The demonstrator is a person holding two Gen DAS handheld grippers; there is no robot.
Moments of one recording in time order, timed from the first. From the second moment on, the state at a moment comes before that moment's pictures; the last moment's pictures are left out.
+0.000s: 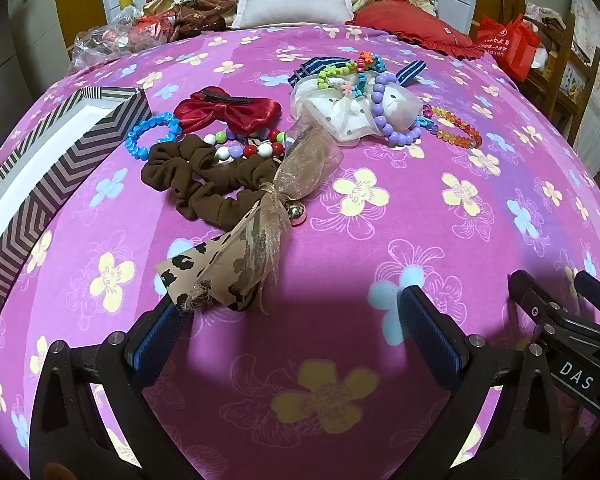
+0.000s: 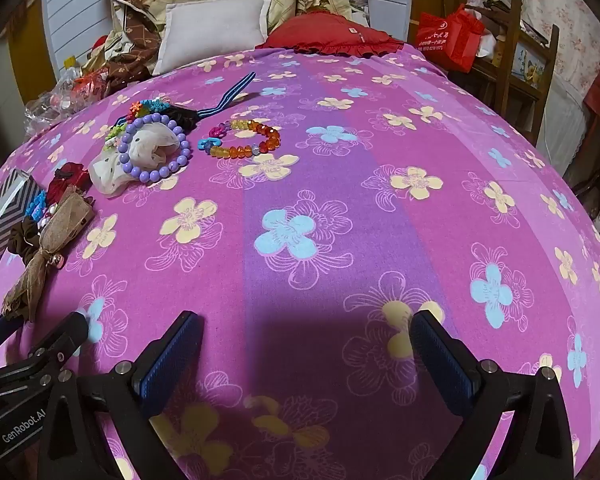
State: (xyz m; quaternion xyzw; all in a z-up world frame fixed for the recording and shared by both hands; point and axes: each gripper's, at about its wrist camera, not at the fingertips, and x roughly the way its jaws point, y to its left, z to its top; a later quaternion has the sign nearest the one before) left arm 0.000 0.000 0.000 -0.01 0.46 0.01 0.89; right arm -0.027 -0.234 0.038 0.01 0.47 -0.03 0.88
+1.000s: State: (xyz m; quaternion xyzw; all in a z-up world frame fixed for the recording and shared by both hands) left arm -0.114 0.066 0.050 0.05 0.38 0.07 0.92; right arm -0.041 -0.230 0.043 0.01 0.46 -0.04 0.88
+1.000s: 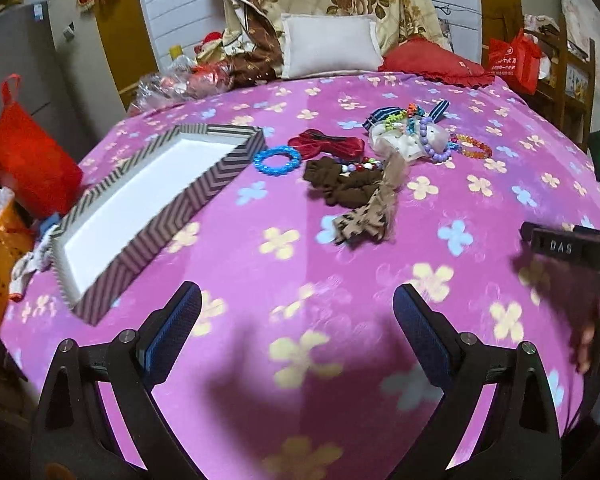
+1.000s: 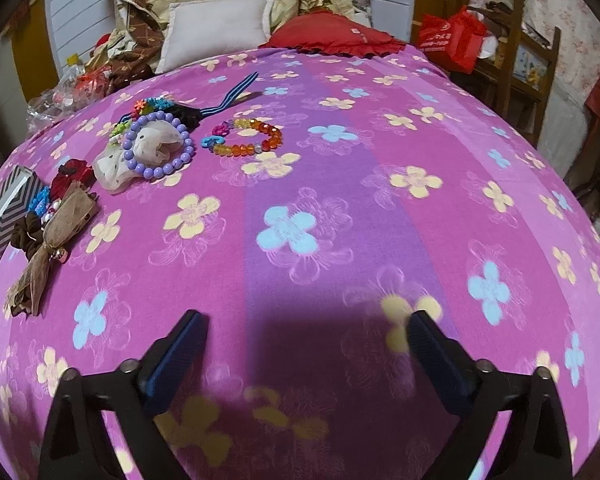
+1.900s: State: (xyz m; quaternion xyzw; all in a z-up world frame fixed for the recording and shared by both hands) left arm -0.135 0.123 0.096 0.03 0.32 0.14 0.94; right arm -0.126 -0.182 0.101 0.03 0.38 0.01 0.92
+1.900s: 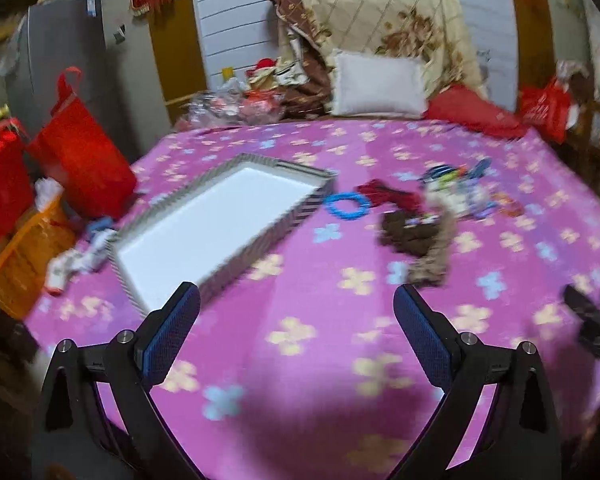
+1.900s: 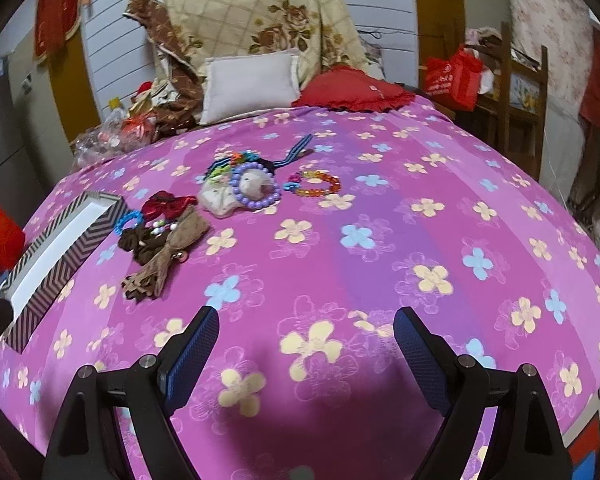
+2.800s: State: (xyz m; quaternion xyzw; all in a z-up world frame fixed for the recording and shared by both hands) left arm -0.050 0.252 0.023 -0.01 0.50 0.12 0.86; right arm -0.120 -0.162 0.067 0.00 0.43 0.02 0.90
